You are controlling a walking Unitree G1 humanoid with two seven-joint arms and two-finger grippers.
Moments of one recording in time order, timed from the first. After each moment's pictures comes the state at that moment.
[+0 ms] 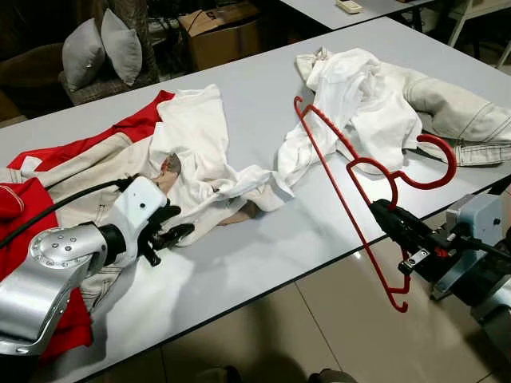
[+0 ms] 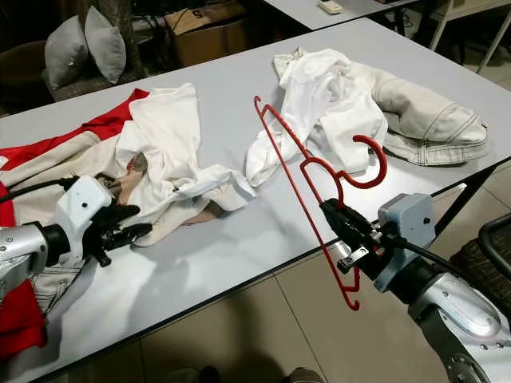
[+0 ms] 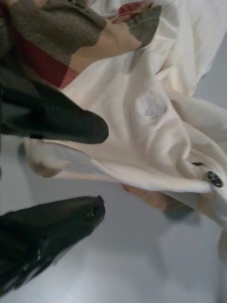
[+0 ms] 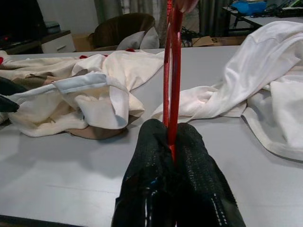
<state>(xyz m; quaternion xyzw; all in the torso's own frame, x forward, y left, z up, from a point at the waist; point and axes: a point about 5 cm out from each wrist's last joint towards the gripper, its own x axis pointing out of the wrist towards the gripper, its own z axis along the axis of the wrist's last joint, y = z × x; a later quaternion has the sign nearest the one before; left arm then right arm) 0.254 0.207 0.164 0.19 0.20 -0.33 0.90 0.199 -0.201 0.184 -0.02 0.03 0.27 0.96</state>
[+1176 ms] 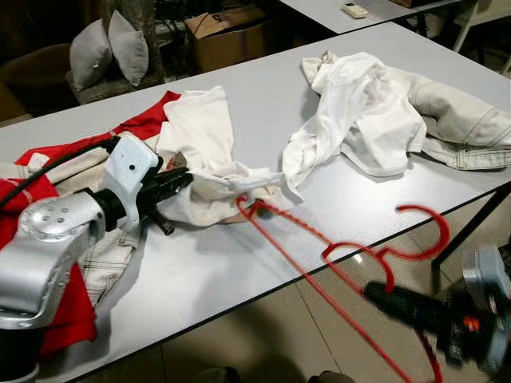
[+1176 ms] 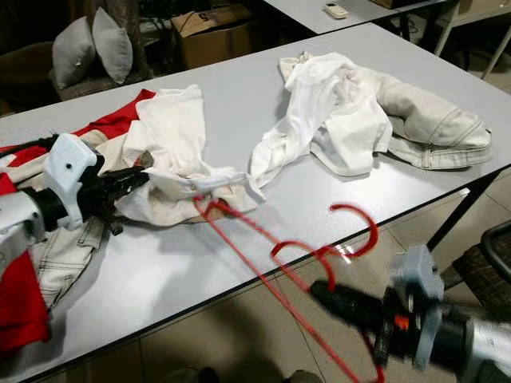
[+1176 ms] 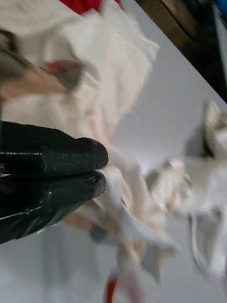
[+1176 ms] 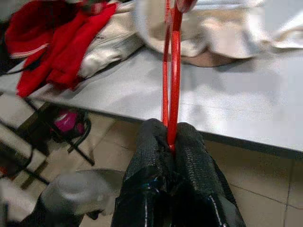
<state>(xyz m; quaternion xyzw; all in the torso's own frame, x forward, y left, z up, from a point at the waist) 0.270 0.195 0.213 0.18 0.06 -0.35 0.92 0.151 -0.219 0.174 0.06 0.19 0.44 0.87</state>
